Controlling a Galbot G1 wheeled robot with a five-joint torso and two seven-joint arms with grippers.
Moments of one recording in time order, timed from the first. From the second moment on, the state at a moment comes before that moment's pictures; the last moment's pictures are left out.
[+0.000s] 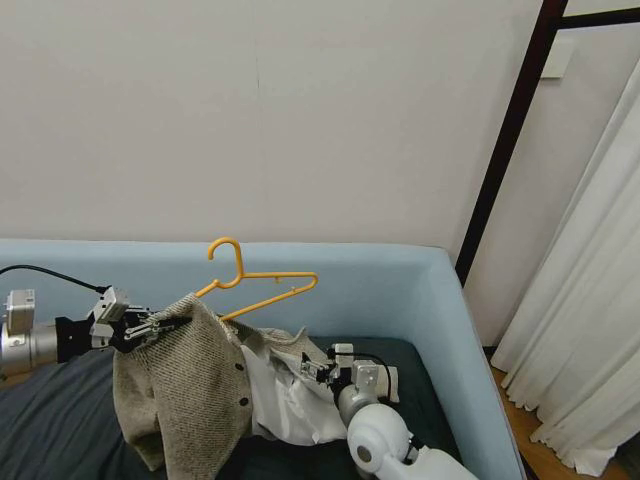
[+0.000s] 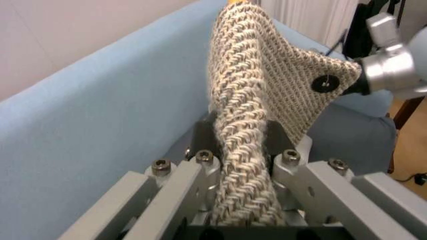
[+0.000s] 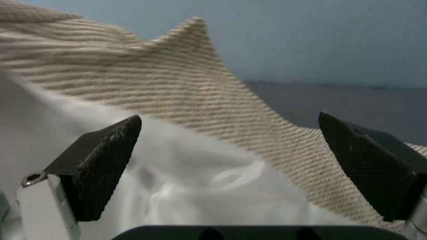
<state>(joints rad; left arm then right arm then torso) 1.64 -0.13 -0.94 -1.78 -1.10 0.02 0.74 -0.72 1.22 -0.28 1.60 0.88 -0.35 0.49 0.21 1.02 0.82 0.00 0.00</state>
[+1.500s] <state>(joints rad) 1.65 -0.12 -0.94 -1.69 -1.07 -0.01 0.76 -0.53 1.50 0.05 0.79 0.60 0.06 -0.88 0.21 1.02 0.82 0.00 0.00</state>
